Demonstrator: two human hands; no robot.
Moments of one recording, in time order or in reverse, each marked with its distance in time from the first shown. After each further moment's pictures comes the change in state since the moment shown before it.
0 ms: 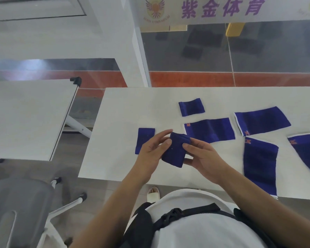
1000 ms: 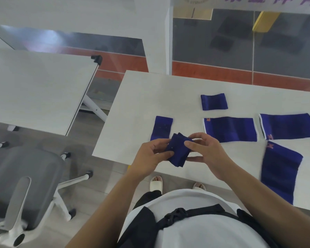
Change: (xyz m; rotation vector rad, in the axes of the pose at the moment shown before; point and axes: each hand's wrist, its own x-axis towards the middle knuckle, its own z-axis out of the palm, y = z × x) left_hand -0.023 -0.037 -0.067 0.136 0.037 -0.063; right_hand 0.022 0.017 0.033 -0.356 0.106 0.102
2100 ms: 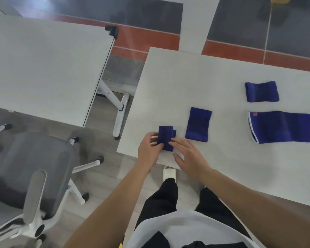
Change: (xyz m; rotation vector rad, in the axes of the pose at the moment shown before) left_hand 0.055 -0.104 -0.137 0.109 0.370 -0.269; right_hand 0.100 0.098 0.154 -1.069 -0.127 -0.379
